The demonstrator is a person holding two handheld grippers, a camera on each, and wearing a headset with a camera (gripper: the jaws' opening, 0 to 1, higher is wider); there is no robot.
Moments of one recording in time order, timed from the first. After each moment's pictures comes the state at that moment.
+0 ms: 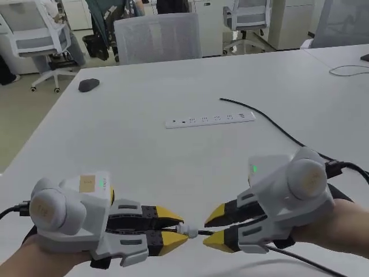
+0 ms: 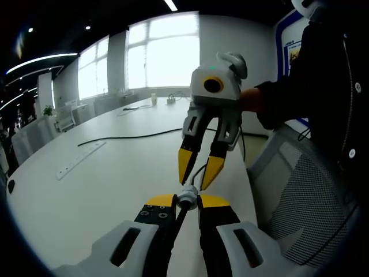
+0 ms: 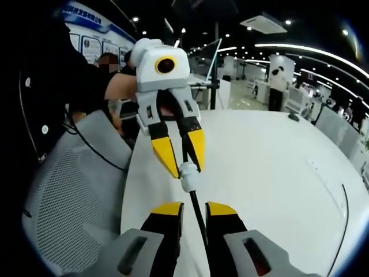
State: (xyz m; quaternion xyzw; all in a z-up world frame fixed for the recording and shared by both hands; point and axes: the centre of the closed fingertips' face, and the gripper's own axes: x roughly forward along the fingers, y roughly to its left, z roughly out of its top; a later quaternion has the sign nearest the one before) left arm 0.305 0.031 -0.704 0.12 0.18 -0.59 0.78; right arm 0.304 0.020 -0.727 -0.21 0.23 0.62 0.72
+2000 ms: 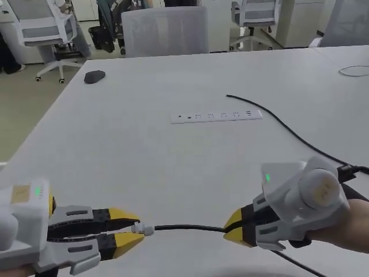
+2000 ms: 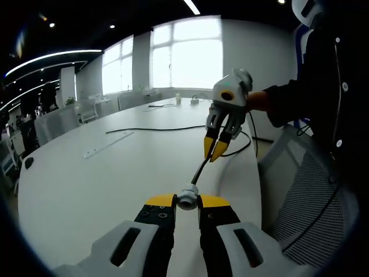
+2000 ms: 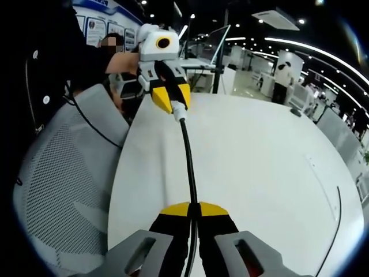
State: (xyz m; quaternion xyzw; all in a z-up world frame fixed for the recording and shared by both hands) left arm 0.301 0.108 -0.705 0.10 0.18 -0.51 0.83; right arm 0.311 -0.004 -0.749 -0.27 0.25 0.61 0.70
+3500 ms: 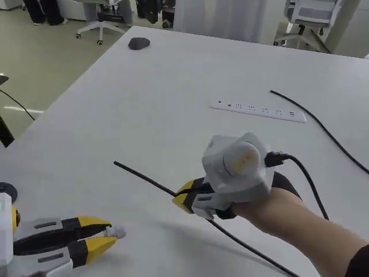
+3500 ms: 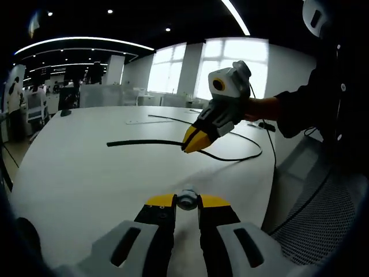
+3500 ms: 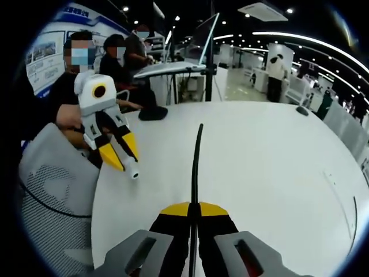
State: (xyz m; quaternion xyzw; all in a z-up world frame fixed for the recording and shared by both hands) left arm 0.269 0.199 -0.763 -0.03 0.19 -0.38 0.90; right arm 0.350 0.150 -0.765 -0.22 0.27 0.59 0.73
